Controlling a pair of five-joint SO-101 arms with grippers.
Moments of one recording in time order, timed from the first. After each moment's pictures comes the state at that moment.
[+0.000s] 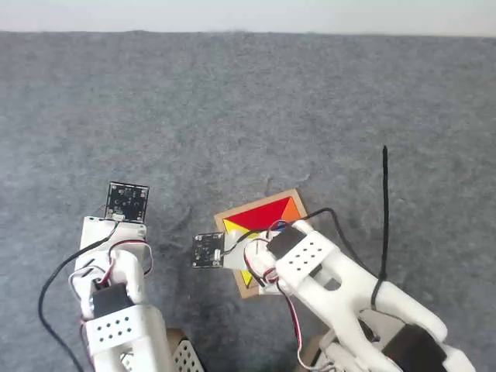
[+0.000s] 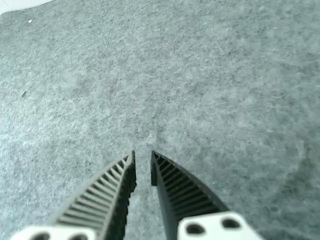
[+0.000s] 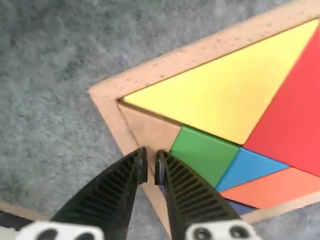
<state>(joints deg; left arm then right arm) -26.0 -82.9 96.7 36.0 -23.0 -47.2 -22.8 55.4 58.9 45.0</state>
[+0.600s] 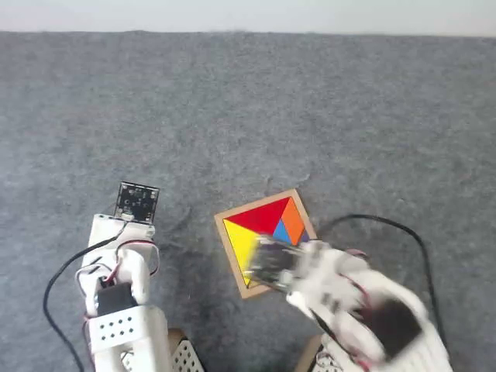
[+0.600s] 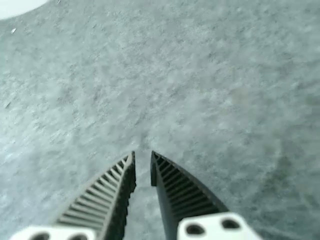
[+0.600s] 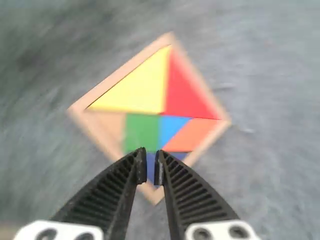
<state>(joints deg) -22.3 -82.9 97.3 36.0 -23.0 -41.6 -82.0 57.4 83.5 33.5</state>
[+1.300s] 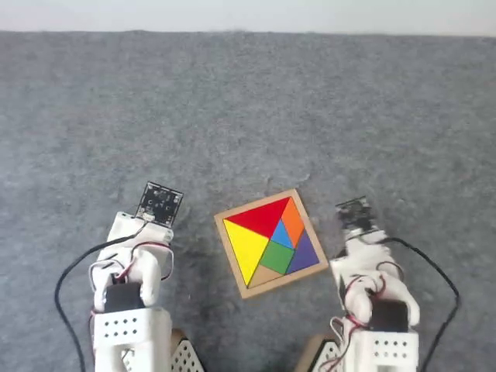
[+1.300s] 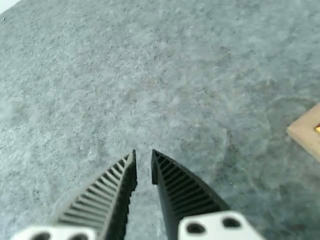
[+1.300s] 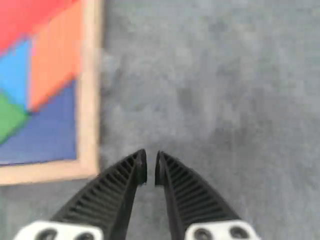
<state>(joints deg) -14.0 -82.9 97.3 39.9 -23.0 -2.1 -103.3 95.4 71.5 18.4</state>
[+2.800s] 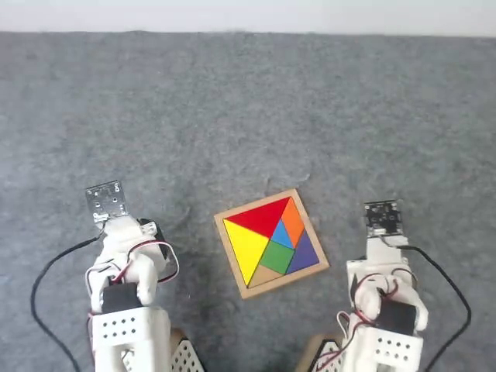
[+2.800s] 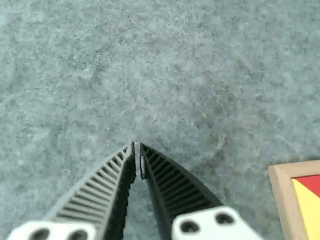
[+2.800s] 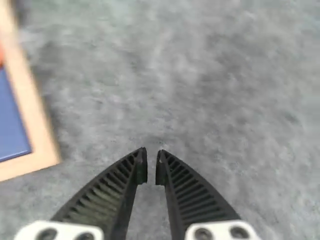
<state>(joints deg) -17.1 -82.9 97.3 45.8 12.9 8.2 -103.1 95.5 74.7 16.4</state>
